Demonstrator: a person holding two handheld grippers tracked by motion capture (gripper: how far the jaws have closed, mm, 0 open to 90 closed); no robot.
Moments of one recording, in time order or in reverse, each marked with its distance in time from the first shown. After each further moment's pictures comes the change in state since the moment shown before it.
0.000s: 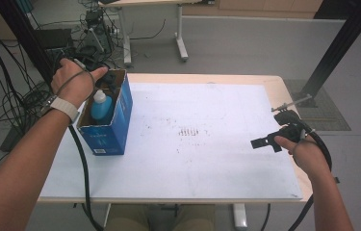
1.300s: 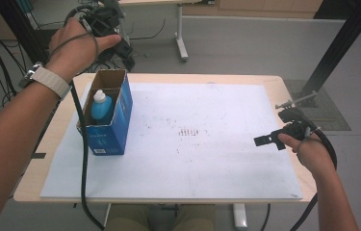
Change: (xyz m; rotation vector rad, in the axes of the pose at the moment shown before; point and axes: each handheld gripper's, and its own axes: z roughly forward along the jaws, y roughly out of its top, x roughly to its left) left arm -0.054 0.020 -0.082 -0.022 -0.125 0.319; right arm 0.003 0.000 -0.013 -0.013 -0.016 0.008
